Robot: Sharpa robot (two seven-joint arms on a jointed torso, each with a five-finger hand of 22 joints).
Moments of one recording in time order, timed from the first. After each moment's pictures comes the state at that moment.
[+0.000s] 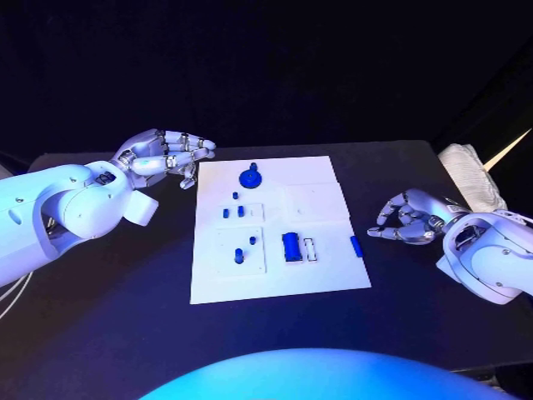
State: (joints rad) left arm 1.23 -0.95 -0.05 1.49 -0.19 -0.01 0.27; left_hand 1.47 -0.19 0.38 0.23 0.21 0.80 0.21 0.26 0.29 0.75 0.15 0.62 0.14 0.99 0.08 1.22 0.44 0.15 1.13 0.17 1.00 1.11; right arm 1.15 -1.24 -0.21 1.81 -1.33 -0.48 -0.34; right_hand 1.25 -0.16 0.07 0.29 0.15 0.95 0.09 0.44 0.40 1.47 0.01 1.40 1.31 1.47 -0.05 1.53 1.31 0.02 1.47 0.05 1.45 1.31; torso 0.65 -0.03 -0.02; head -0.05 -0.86
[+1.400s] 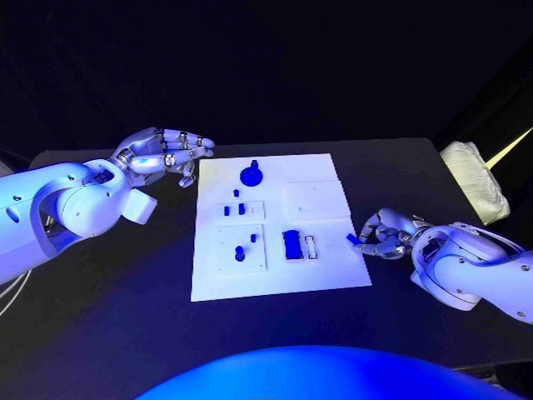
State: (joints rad) left arm 1.23 -0.96 -0.05 1.50 -0.19 -0.01 0.27; left_hand 1.47 -0.19 0.38 0.23 0.21 0.80 0.21 0.26 0.29 0.75 0.15 0.62 0.14 0.99 0.08 1.22 0.44 0.15 1.13 0.17 0.99 1.10; right arm 1.07 -1.10 -0.21 1.74 -1.32 -0.44 -0.42; right_hand 1.36 -0.10 0.23 0.26 0.17 1.01 0.07 0.41 0.38 1.46 0.00 1.43 1.31 1.47 -0.06 1.54 1.31 0.02 1.47 0.04 1.49 1.31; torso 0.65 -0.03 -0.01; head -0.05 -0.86
